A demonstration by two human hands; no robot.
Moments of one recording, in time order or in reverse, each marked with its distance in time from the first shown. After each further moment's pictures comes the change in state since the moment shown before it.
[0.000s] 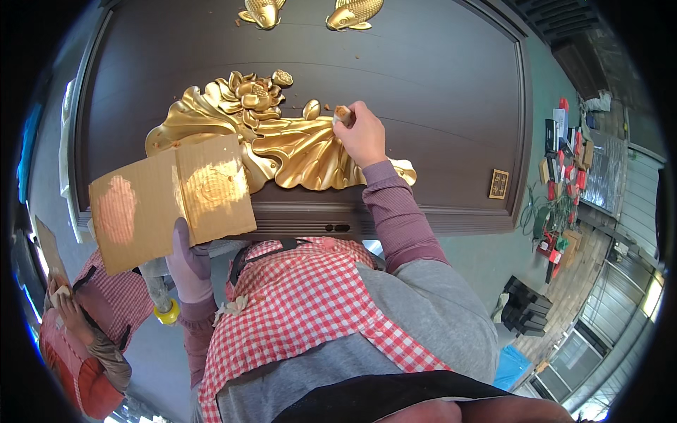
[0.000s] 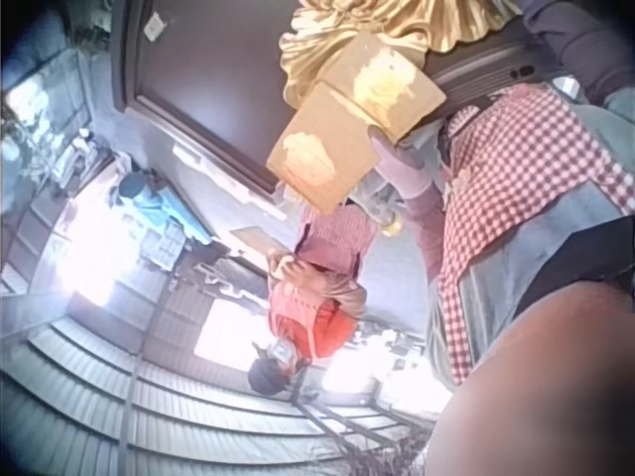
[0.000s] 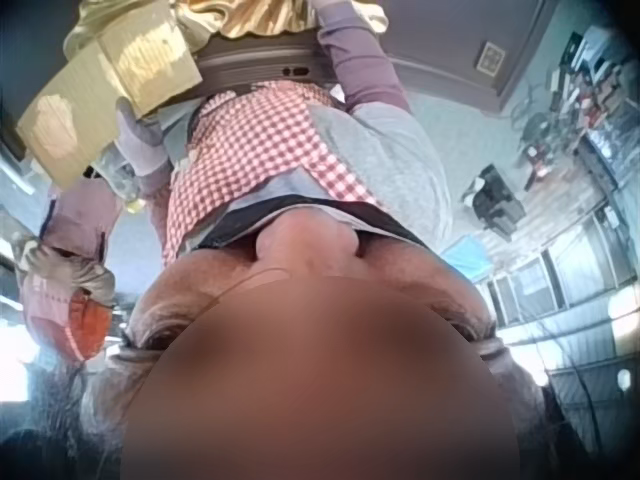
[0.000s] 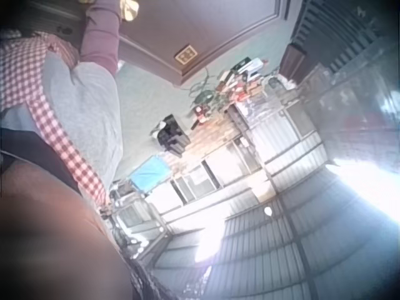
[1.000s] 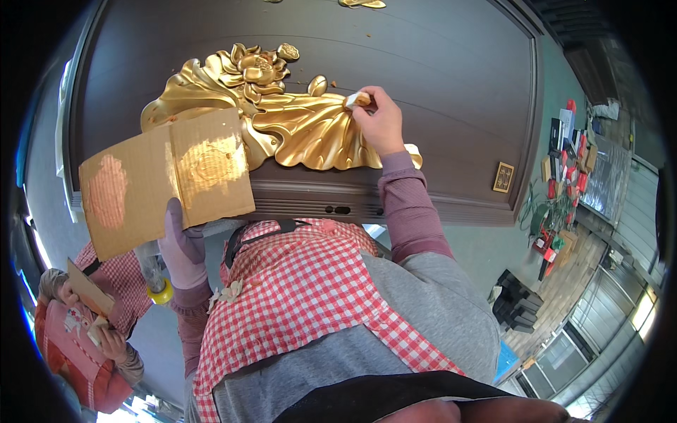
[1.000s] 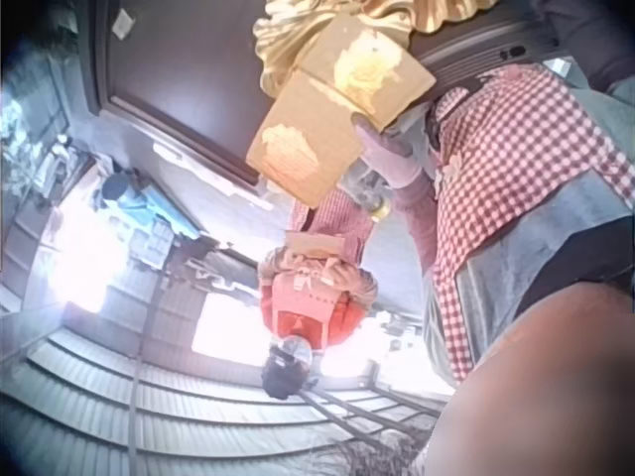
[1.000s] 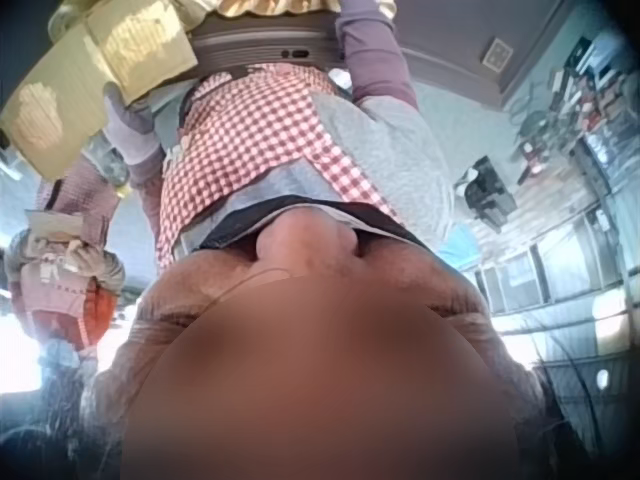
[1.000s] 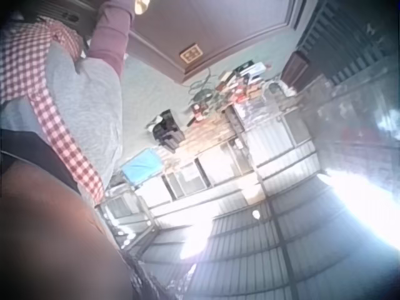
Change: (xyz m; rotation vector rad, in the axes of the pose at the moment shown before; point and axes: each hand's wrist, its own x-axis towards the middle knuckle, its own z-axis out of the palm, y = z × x) left_hand -0.001 0.010 -0.005 -0.004 0.004 -0.058; right_hand -0.013 0.020 -0.012 0.374 -0.026 -0.042
